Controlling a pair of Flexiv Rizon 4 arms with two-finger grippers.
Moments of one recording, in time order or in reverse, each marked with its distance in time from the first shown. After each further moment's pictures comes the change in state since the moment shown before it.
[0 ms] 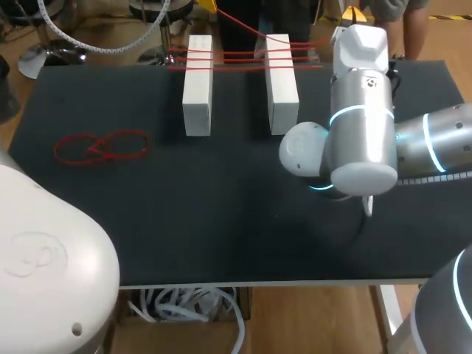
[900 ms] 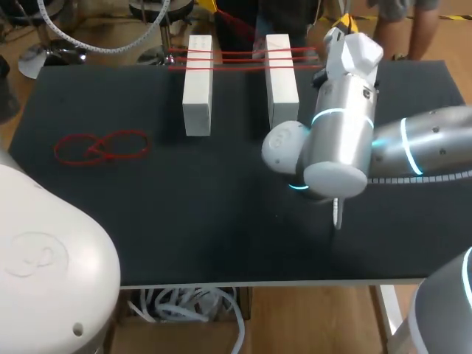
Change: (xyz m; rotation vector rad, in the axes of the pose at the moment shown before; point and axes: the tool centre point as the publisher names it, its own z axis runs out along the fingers) left arm 0.000 0.000 0.000 0.000 0.000 0.000; right arm -0.003 -0.016 0.003 -0.030 -0.136 0.478
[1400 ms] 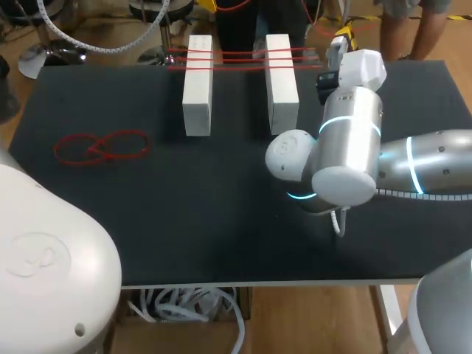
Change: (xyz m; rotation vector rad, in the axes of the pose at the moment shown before) left arm 0.000 0.000 0.000 -0.001 0.000 0.000; right arm -0.017 -0.024 -0.015 0.063 -0.082 0.478
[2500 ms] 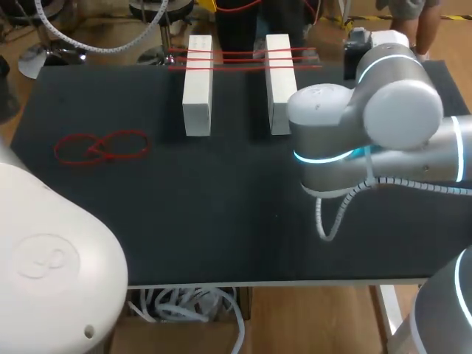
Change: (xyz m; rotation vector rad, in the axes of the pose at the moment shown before) left arm -0.001 0.000 0.000 -0.001 0.002 0.000; right arm -0.016 0.016 -0.004 0.197 -0.359 0.292
